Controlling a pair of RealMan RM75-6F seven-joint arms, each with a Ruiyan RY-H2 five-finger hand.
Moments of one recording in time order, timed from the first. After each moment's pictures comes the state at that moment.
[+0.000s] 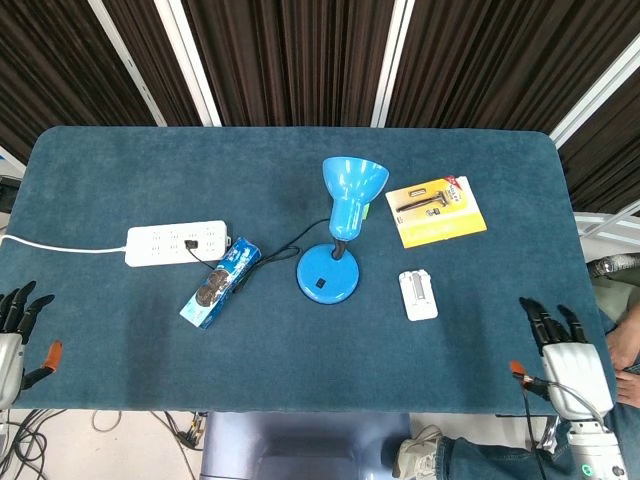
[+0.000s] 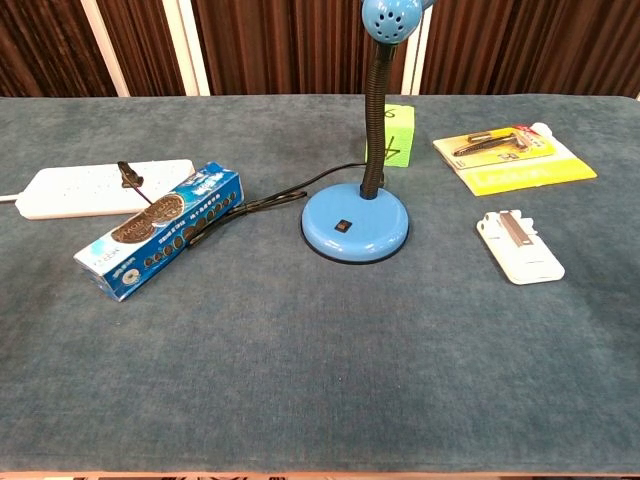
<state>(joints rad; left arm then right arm) -0.02 -1.13 -0.03 -1.71 1.49 1.53 0.09 0.05 -1.14 0.04 -1.77 -1.59 1.49 -0.20</state>
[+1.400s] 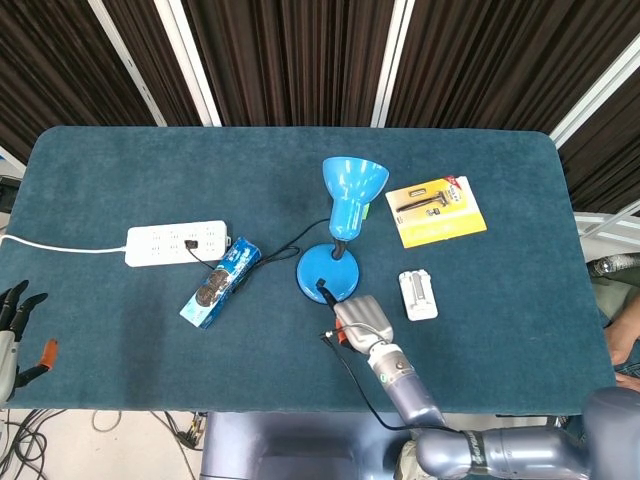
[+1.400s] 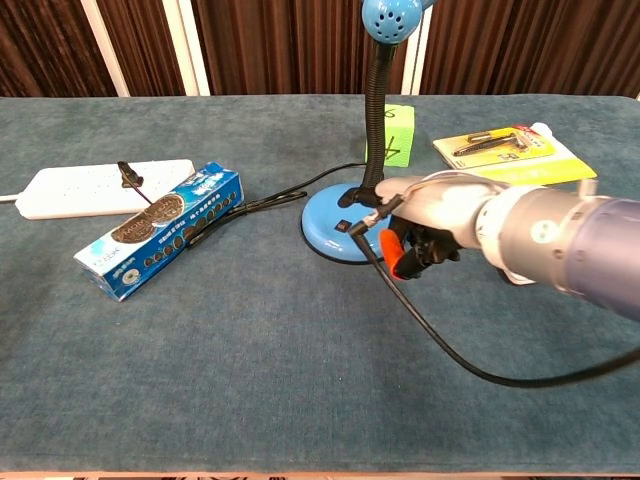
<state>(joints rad) -0.02 -1.11 -0.04 -1.73 1.44 1.51 0.06 0.80 -1.66 0.26 -1.85 -0.60 1.10 -0.90</state>
